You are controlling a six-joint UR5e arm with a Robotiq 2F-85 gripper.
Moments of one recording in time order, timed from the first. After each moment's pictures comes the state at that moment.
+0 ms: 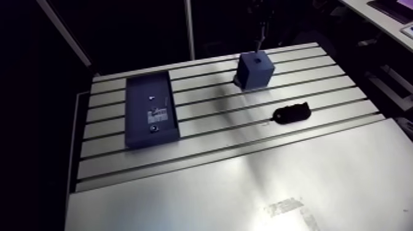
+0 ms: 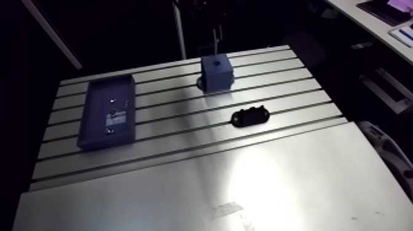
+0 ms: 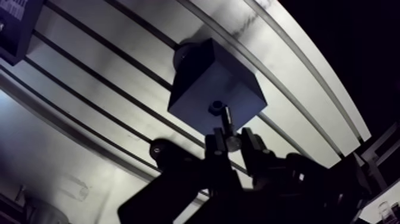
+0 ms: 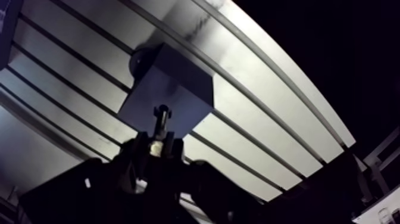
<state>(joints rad) -0.26 -1.03 1.38 -1.74 -1.76 -2.52</state>
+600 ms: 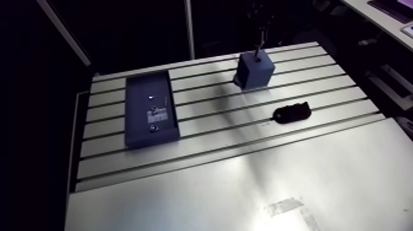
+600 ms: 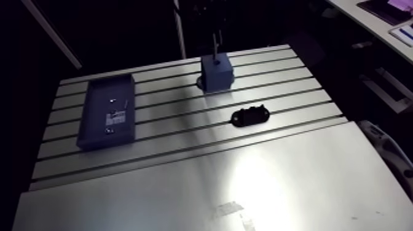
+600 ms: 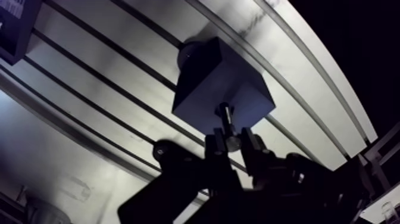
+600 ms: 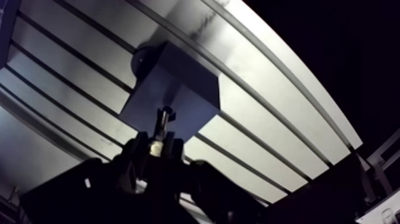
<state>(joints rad) -0.26 -1.03 1.40 -1.74 -1.76 -2.51</state>
